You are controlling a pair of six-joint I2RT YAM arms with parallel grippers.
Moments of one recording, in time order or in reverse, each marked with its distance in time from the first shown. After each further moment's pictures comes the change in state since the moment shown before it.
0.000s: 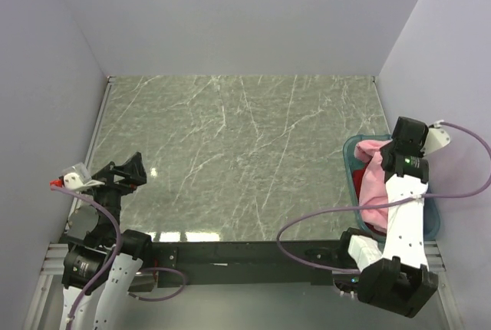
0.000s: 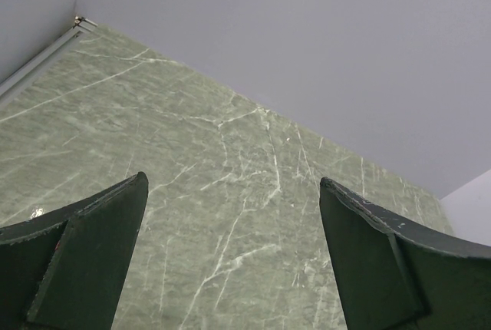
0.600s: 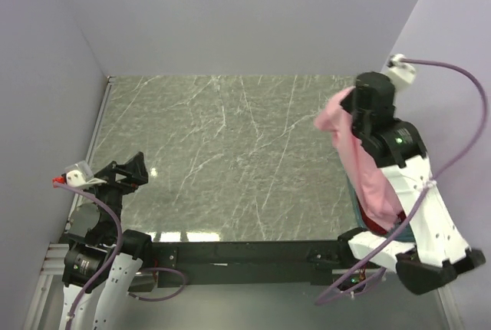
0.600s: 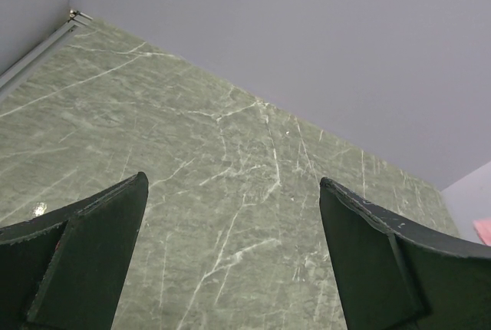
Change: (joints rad) left arm 0.000 0.019 0.000 0.000 0.018 0.004; right arm 0.661 0.140 0.575 -0.076 0.269 -0.035
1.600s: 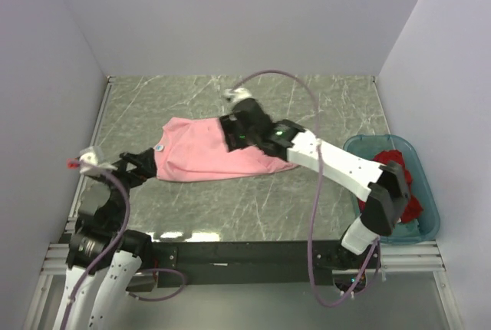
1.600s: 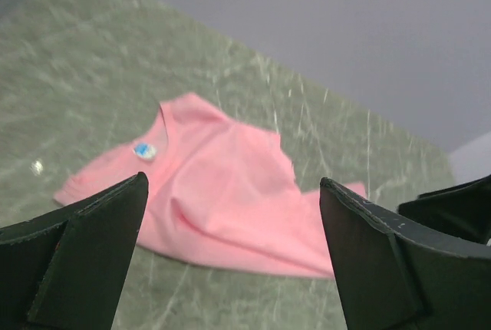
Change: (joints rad) left arm 0.000 0.118 0.007 0.009 0.043 -0.034; right arm 0.615 0.570 0.034 0.253 -0.425 -0.323
